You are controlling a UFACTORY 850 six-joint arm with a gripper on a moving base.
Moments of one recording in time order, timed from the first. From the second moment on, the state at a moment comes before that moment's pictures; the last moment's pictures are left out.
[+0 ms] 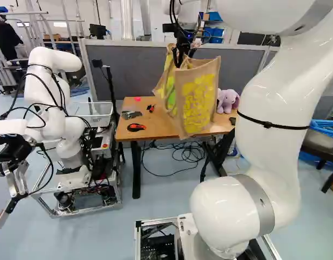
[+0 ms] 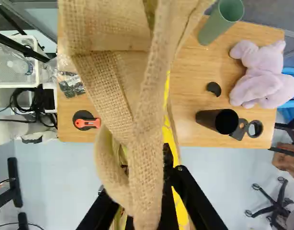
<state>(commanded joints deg) 3.5 -12.5 -91.1 -2.6 -62.3 0.0</state>
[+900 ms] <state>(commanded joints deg) 0.5 -25.3 -103.0 6.8 -61.7 0.0</state>
